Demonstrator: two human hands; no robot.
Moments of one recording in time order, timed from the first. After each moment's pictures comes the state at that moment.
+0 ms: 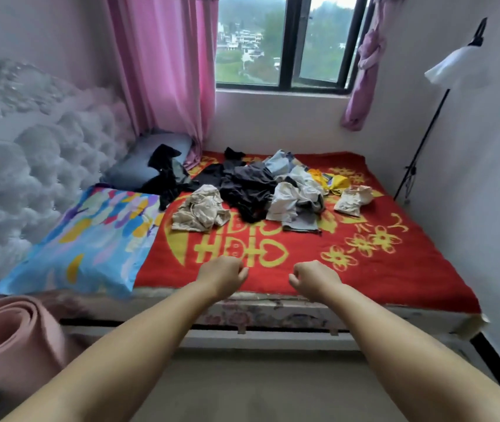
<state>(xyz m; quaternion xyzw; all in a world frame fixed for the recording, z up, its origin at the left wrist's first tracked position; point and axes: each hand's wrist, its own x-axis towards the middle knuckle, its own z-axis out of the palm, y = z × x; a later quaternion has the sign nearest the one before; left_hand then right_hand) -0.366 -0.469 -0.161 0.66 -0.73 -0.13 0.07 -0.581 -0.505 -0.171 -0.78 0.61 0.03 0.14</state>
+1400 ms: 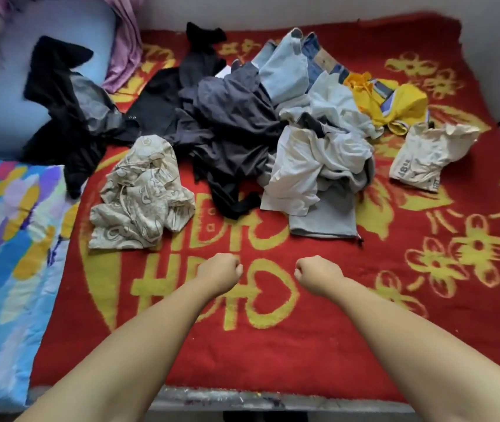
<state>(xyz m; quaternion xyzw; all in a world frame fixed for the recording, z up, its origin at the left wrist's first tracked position) -0.383 -1.044 -0.396 0.69 -0.64 -0.32 -0.10 -0.603 -1.071 -0.420 -0.73 0.59 0.18 0.28</state>
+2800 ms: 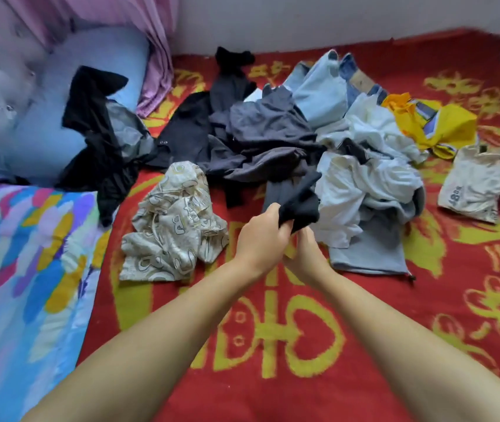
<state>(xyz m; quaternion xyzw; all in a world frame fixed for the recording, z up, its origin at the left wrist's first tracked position) -0.362 -1.139 -0.322 0.68 -0.63 -0.28 0.25 -0.478 -1.154 -0.418 -0.70 0.53 -0.28 0.39</state>
